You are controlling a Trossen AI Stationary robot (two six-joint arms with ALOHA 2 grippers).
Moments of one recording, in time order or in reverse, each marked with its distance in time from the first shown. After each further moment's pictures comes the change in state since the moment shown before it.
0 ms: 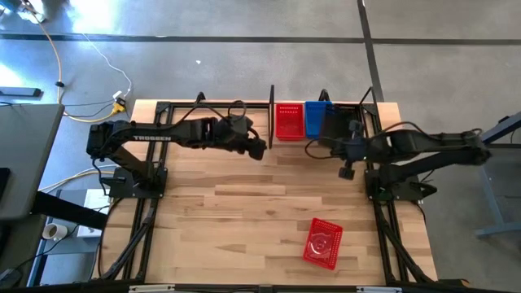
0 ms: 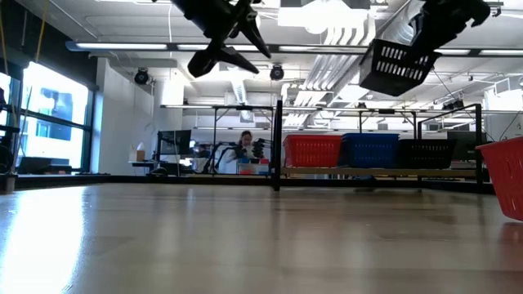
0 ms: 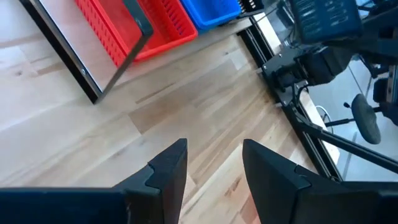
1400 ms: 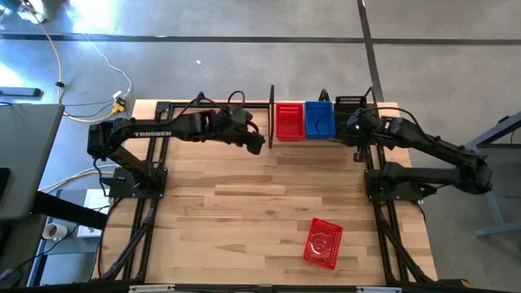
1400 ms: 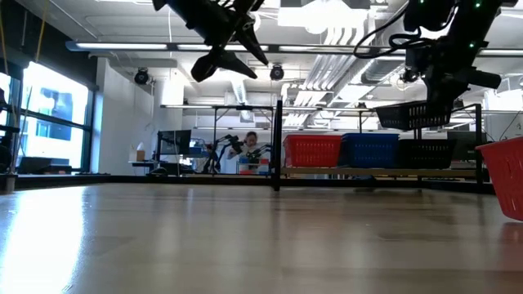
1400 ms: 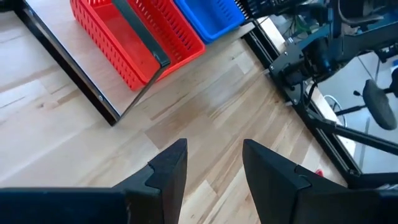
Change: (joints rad) left arm 0.083 0.000 0.000 0.001 0.063 0.153; right arm -0.602 -0.031 -0.161 -0.058 -0.155 -0.663
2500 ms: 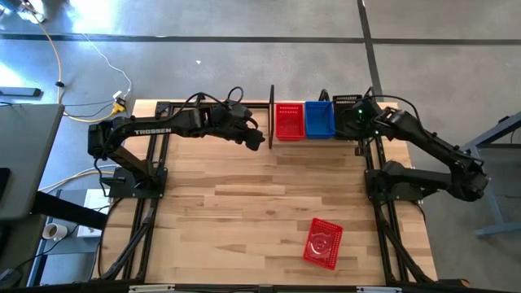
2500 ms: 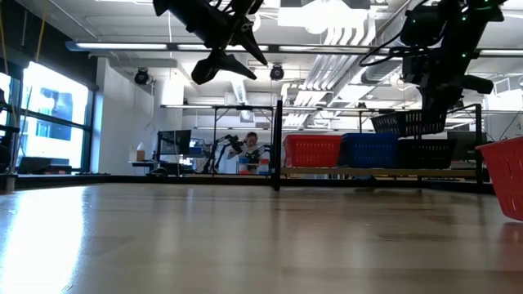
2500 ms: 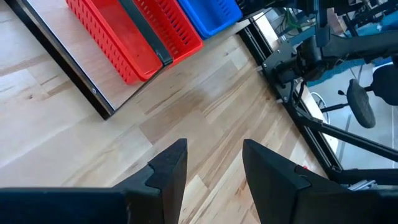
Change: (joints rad) left arm 0.048 0.000 0.000 0.000 0.101 -0.019; right arm -0.268 0.055 0.000 0.071 -0.237 -0.253
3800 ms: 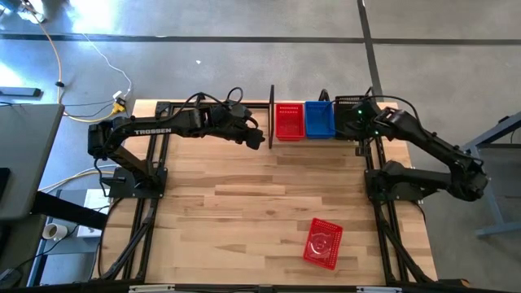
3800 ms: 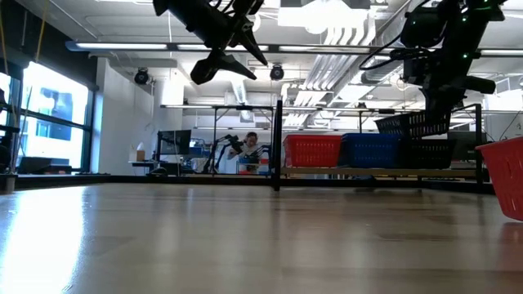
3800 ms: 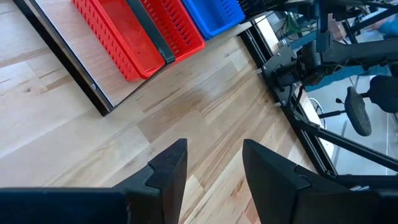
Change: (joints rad) left arm -0.001 0.000 0.000 0.000 -0.003 -0.043; right arm 0.000 0.003 0.000 -0.025 0.033 0.033
